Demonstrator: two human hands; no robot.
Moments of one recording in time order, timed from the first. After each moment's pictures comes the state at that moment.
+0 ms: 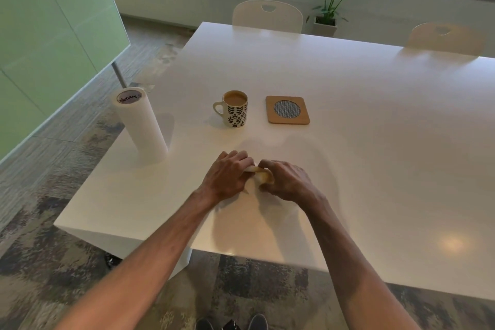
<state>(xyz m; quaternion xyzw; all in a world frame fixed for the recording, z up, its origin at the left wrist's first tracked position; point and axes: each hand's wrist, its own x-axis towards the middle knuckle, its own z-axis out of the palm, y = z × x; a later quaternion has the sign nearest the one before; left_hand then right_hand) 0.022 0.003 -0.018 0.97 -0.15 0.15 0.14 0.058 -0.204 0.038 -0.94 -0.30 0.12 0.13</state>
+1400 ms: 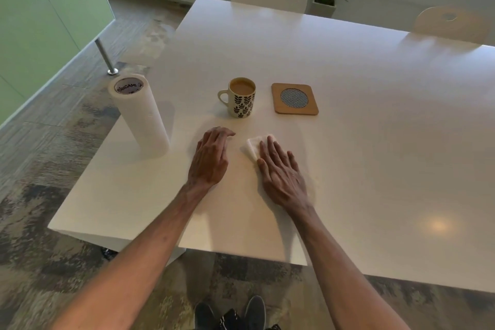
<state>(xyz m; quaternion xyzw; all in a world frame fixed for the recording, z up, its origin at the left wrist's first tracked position) 0.037 0.061 -0.047 0.93 0.04 0.18 0.31 0.055 -0.166 -0.027 -0.96 -0.23 0.08 0.16</state>
